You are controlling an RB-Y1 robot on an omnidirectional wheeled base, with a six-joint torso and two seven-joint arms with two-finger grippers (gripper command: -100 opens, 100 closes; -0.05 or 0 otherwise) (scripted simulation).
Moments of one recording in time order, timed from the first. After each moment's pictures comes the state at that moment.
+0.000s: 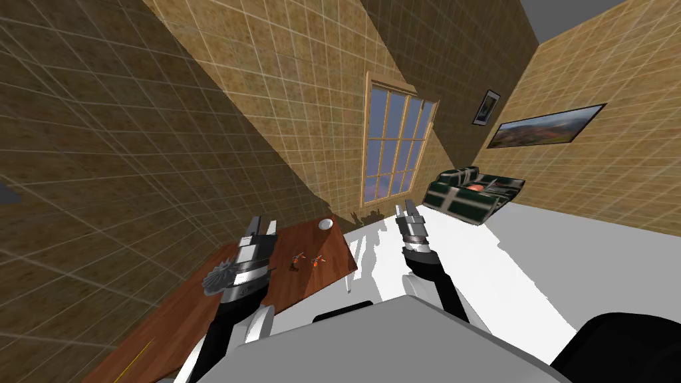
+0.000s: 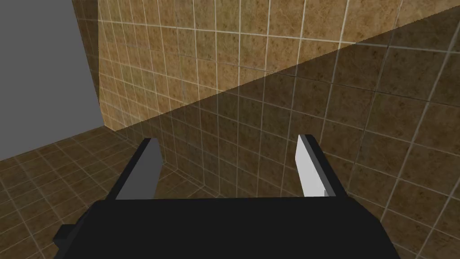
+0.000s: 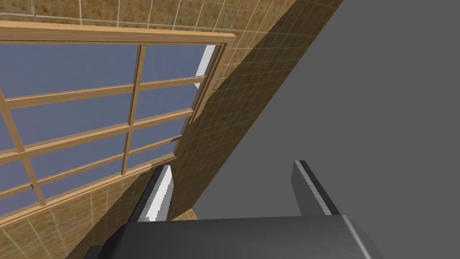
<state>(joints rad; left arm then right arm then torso) 0.50 0.03 -0.06 -2.28 -0.08 -0.45 0.08 0.55 0.01 -0.06 -2.26 -0.06 -0.58 0.14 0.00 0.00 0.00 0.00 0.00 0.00</state>
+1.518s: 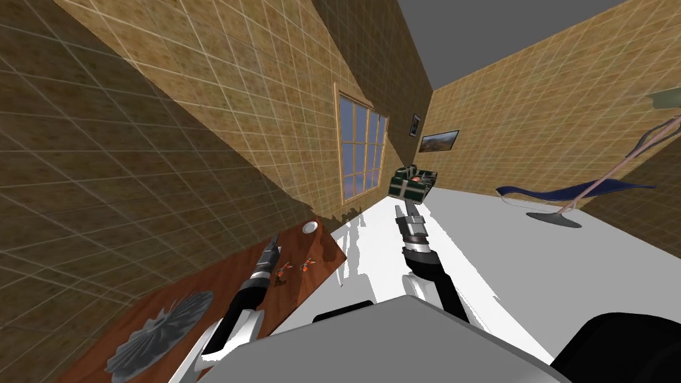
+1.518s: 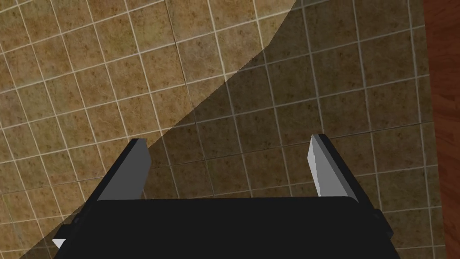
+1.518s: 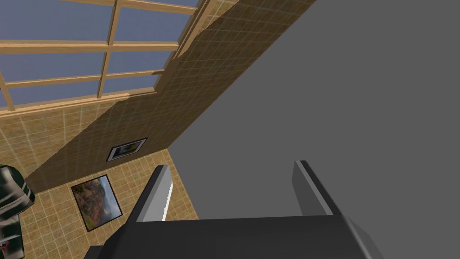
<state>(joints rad) 0.38 0.26 0.03 -1.87 0.03 -0.12 0.01 0.55 0.01 -0.06 -2.26 -0.06 -0.58 0.14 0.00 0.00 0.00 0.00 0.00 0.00</state>
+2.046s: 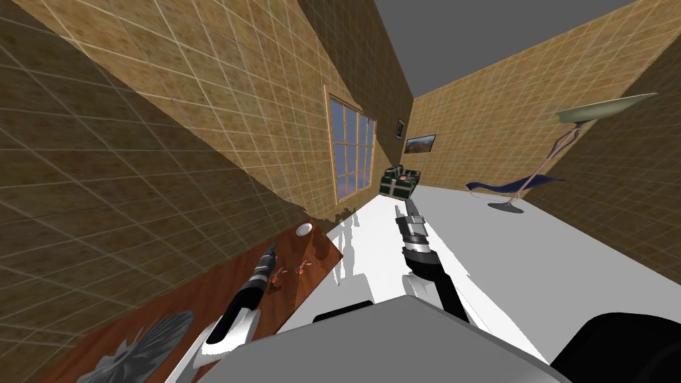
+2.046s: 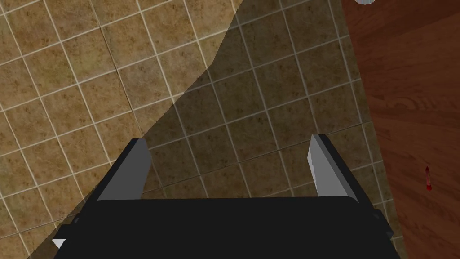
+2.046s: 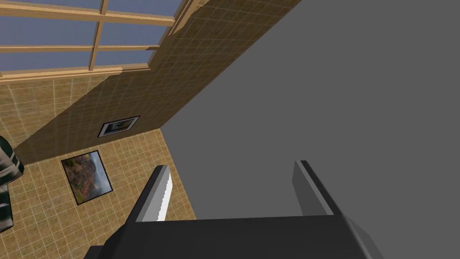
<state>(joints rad) 0.33 0.30 0.06 -1.72 0.07 -0.02 0.00 0.55 0.01 -0.06 -2.26 -0.06 -0.58 0.14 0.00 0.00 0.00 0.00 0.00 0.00</state>
